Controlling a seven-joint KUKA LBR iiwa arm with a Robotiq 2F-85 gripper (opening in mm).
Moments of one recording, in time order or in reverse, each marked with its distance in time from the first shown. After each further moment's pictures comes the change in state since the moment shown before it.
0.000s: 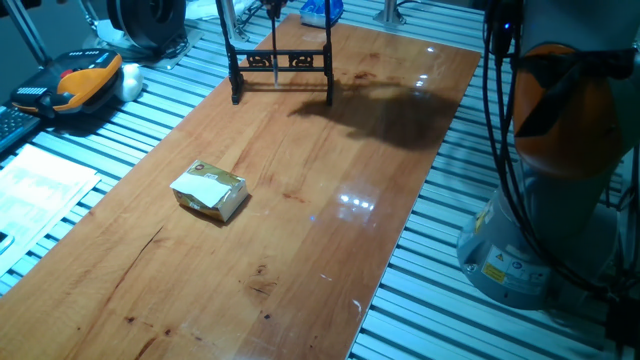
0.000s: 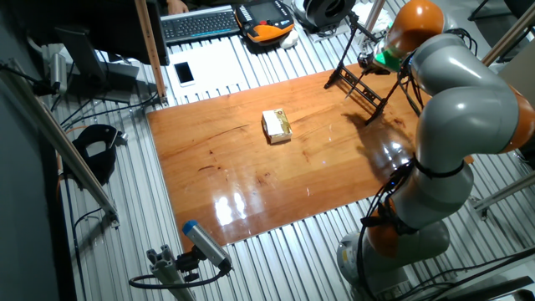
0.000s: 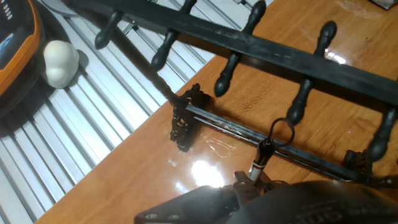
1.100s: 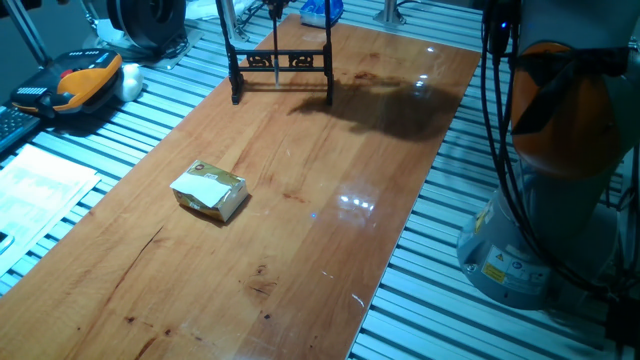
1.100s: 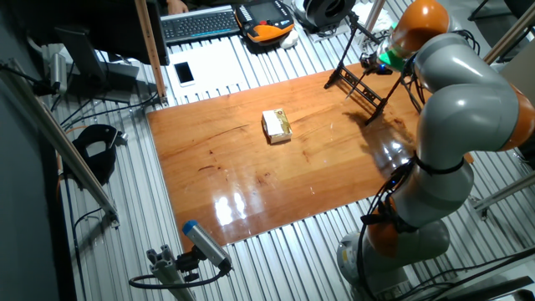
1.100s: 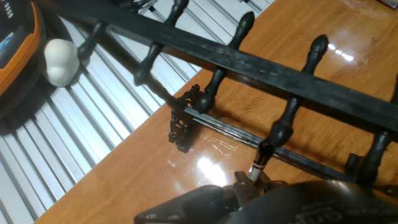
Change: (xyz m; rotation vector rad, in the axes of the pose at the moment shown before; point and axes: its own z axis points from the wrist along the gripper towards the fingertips) arm -0.004 -0.007 0.009 -0.024 0.011 -0.004
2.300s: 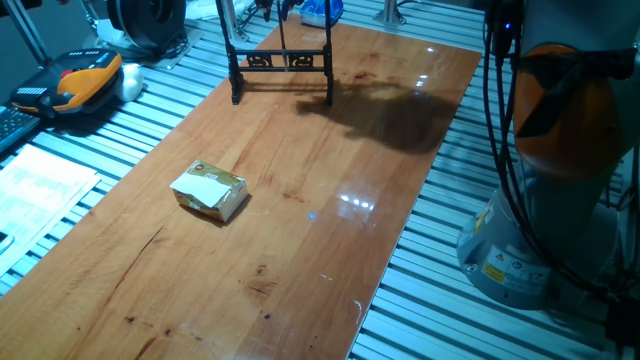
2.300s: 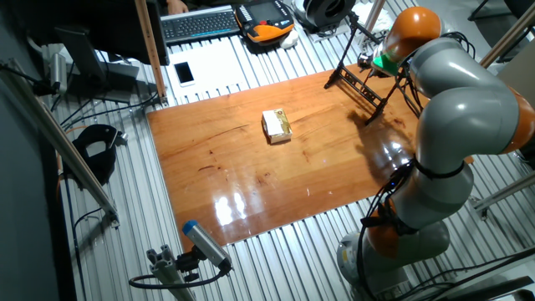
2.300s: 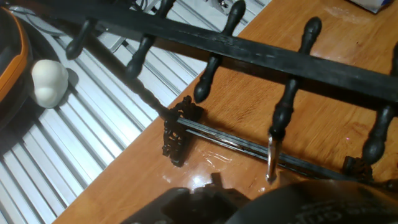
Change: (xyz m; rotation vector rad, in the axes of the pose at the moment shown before) arm 0.002 0.001 0.003 0.037 -0.067 0.057
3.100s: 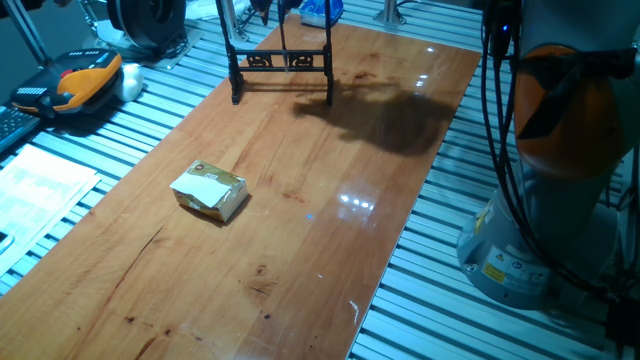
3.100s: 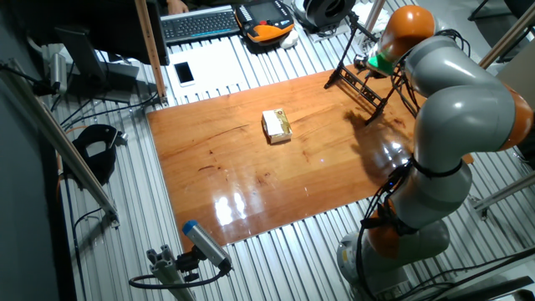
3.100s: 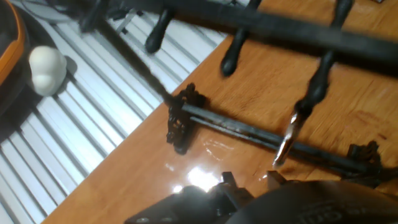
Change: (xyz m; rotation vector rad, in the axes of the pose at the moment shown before) arm 0.018 0.013 0.007 0.017 0.031 -0.004
